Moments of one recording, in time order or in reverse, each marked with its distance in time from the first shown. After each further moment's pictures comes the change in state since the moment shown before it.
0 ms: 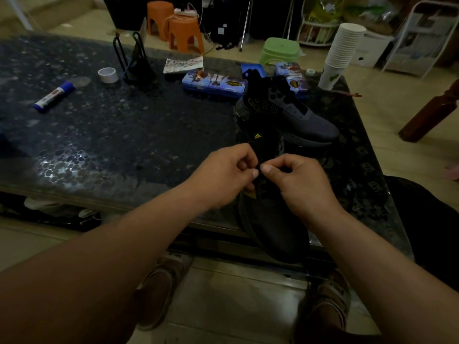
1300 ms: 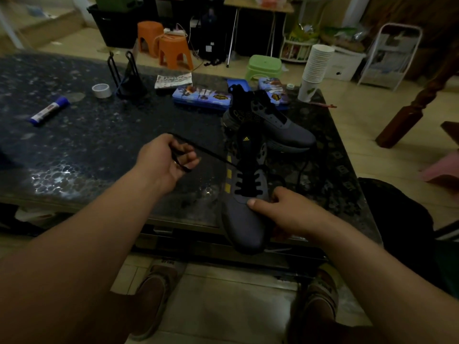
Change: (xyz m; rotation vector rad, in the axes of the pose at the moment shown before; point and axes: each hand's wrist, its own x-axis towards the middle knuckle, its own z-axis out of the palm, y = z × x) left_hand 0.005 -0.007 -0.056 -1.074 0.507 -0.558; right_hand -0.038 -0.004 -0.026 -0.347 -0.361 0.314
